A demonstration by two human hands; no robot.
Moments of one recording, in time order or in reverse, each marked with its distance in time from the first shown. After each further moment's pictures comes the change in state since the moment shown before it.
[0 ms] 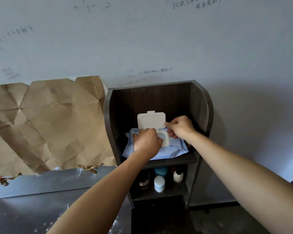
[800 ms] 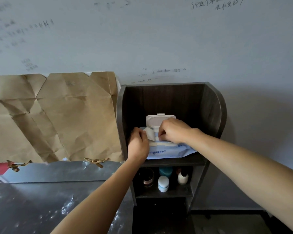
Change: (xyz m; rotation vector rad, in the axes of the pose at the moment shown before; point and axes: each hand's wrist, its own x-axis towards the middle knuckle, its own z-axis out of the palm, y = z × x) left_hand -0.028 -0.041 -0.001 -0.727 0.234 -0.358; right_hand -0.013 -0.042 0.022 -0.905 -0.415 -0.574
